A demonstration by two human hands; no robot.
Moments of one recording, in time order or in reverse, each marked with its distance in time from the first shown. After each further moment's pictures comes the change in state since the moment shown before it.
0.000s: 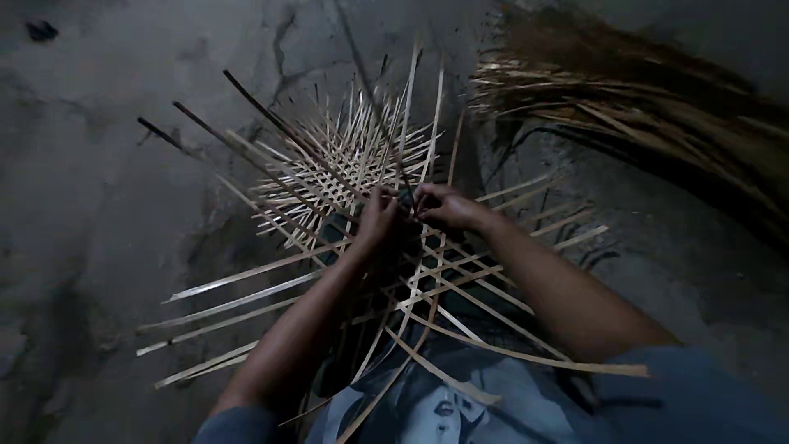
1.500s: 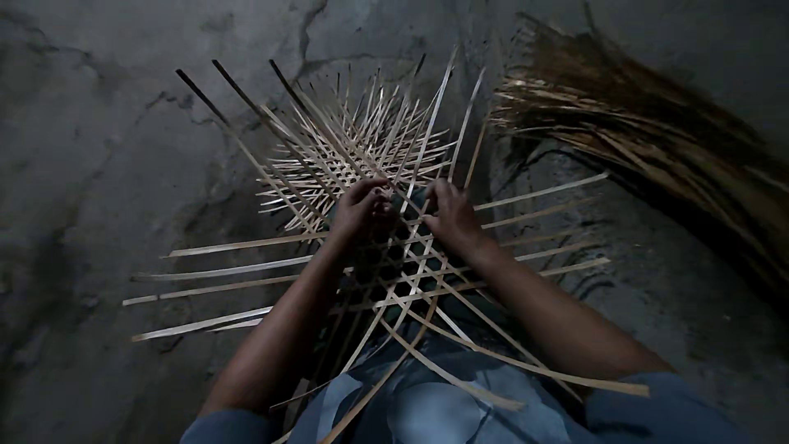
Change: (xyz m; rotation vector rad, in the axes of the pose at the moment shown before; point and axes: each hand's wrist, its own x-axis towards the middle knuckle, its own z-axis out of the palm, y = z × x) left_hand -0.021 -0.009 -0.050 -0.308 0.101 0.054; right_hand -0.010 -0.033 0.035 -0.342 0.353 -0.089
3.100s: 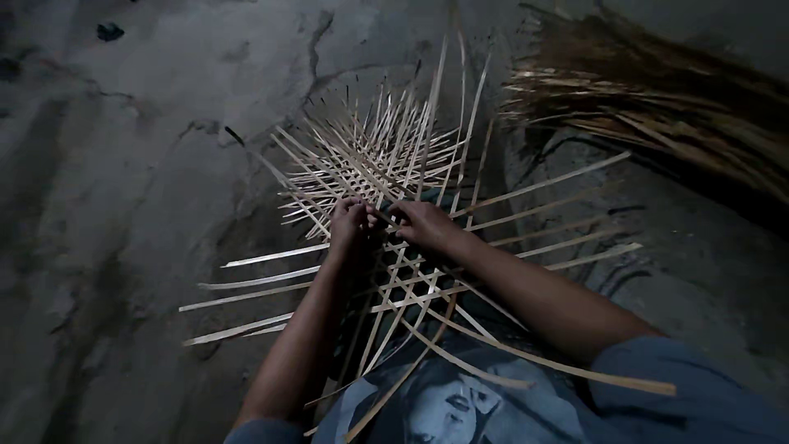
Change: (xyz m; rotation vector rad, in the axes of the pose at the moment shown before) left_hand -0.013 -0.020 -0.026 -0.214 0.289 -0.098; right_hand 0.023 -0.035 0.038 0.028 -0.354 -0.073
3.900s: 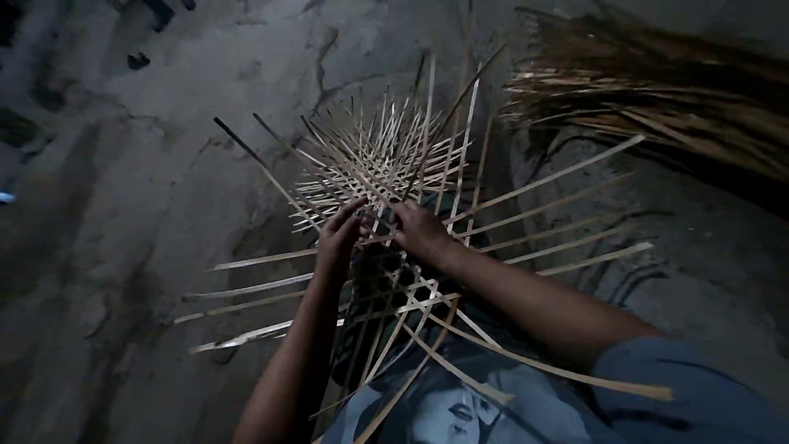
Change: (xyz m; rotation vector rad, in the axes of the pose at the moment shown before) left_hand -0.031 0.030 -0.022 0.143 -0.227 0.216; right_hand -0.003 -0.017 0.015 -0.010 0.207 0.000
